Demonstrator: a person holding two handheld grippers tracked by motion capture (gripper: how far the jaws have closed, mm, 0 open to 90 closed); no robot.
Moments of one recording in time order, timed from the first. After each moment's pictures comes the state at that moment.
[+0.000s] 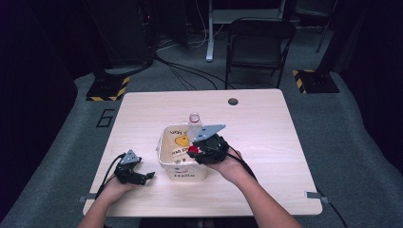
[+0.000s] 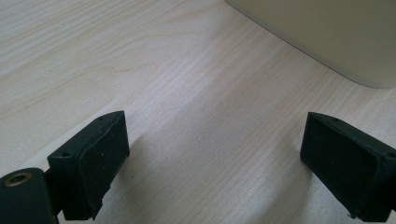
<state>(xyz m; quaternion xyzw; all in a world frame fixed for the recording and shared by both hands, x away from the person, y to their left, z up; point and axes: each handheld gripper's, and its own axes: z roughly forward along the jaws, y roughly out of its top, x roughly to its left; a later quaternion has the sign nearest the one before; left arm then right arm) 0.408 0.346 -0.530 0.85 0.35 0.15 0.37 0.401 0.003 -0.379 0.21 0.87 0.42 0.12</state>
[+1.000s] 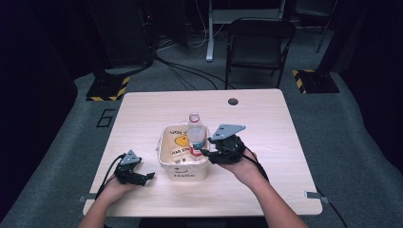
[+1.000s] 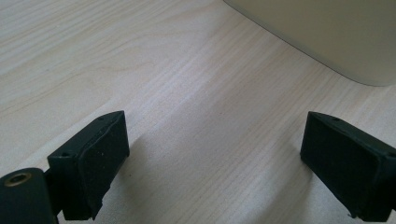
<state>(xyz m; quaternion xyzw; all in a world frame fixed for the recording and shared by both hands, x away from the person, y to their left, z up) 0.406 0.346 -0.530 0.85 0.35 0.15 0.36 0.389 -0.039 -0.366 0.25 0.85 0.44 0.16</state>
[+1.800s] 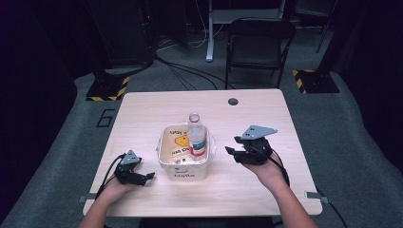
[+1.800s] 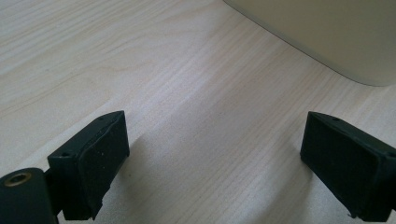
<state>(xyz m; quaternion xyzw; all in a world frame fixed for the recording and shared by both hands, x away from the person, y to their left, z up) 0.406 0.346 -0.530 0.85 0.35 0.15 0.36 0.386 -0.109 -0.379 0.32 0.82 0.43 0.19</state>
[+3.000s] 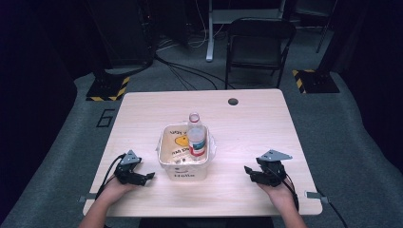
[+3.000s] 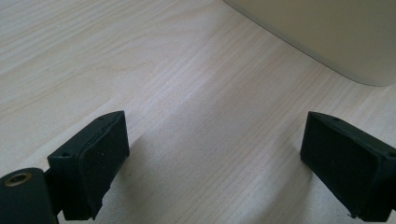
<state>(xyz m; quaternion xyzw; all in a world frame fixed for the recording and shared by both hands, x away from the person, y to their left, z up) 0.406 0.346 -0.530 0.85 0.35 0.15 0.37 0.366 -0.163 -0.477 0.44 0.79 0.39 0.19</state>
